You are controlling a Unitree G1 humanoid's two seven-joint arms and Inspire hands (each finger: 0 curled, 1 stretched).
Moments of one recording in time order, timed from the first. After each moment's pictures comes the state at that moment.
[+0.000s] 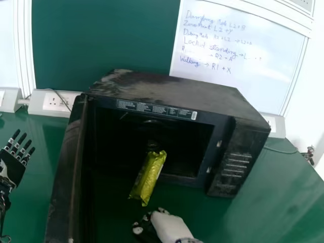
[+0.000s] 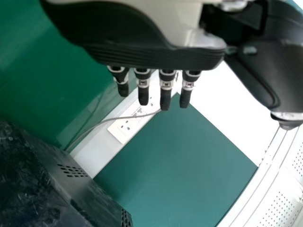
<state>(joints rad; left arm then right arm) 0.02 0.35 0.67 -0.32 -1.04 0.59 0.15 0.16 -0.07 0.53 -0.63 -1.34 0.40 0.76</state>
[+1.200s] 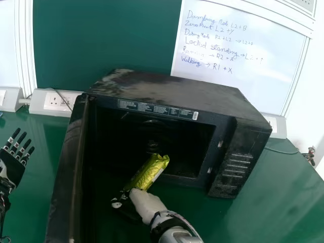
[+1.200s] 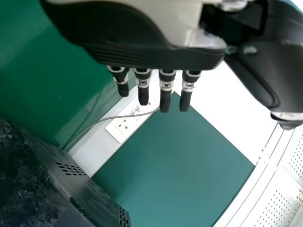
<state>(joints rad) 0.04 0.34 0.67 -0.35 -1.05 0.59 0.16 -0.07 0.00 0.56 -0.45 -1.22 0.51 0.71</state>
